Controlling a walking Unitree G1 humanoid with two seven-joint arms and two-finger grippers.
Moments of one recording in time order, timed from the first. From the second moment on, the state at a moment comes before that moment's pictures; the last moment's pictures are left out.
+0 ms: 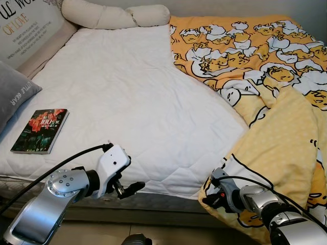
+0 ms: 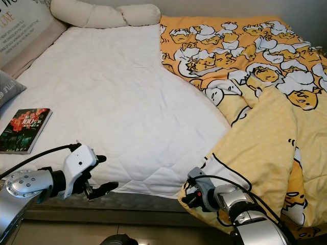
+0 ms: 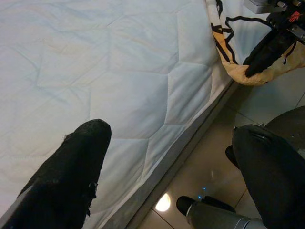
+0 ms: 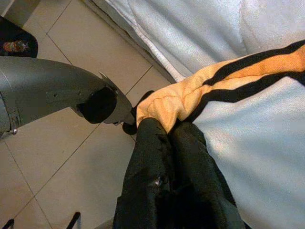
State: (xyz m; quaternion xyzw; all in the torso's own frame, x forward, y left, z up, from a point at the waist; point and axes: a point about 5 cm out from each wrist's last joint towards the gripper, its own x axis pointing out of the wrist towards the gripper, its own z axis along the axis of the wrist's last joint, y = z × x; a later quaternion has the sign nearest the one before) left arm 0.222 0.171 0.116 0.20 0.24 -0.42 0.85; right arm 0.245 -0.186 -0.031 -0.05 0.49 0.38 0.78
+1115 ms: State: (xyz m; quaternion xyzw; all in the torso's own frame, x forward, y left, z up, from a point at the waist) left arm 0.226 0.163 0.118 0.20 0.23 -0.43 0.85; right arm 0.321 -0.185 0.050 -0.02 0.24 0.28 0.93
